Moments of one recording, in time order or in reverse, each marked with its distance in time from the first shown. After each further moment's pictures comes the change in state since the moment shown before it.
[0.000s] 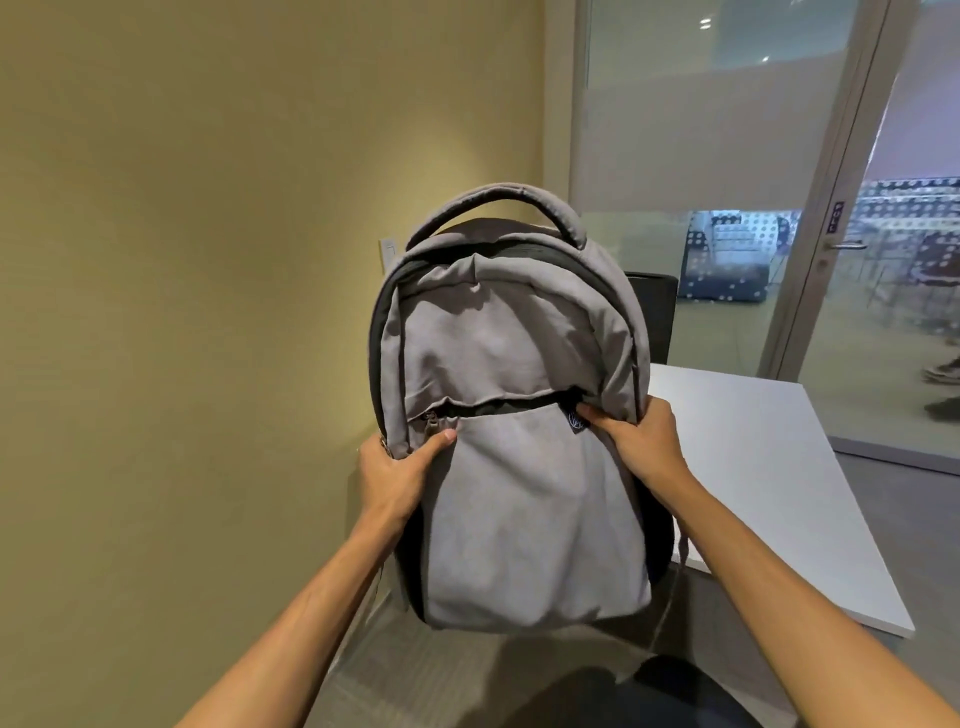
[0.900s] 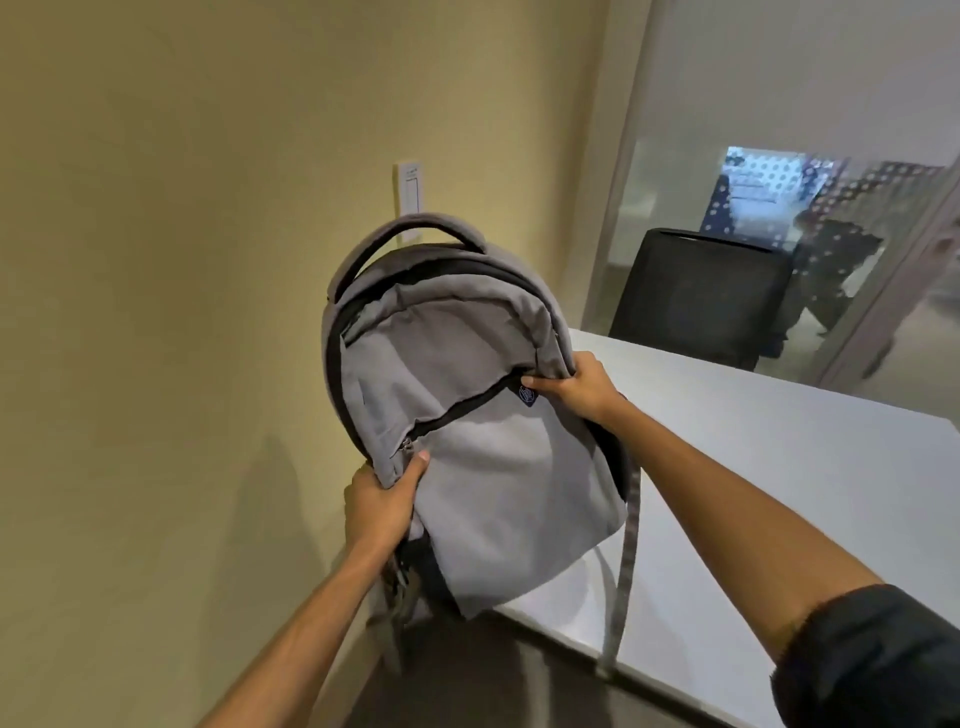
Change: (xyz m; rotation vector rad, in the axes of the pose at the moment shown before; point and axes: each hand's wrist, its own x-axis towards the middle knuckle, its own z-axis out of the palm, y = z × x) left_hand 0.433 -0.271 0.018 0.200 -0.044 -0.372; right_hand 0.415 0.127 0.377 -0.337 -0.351 0.104
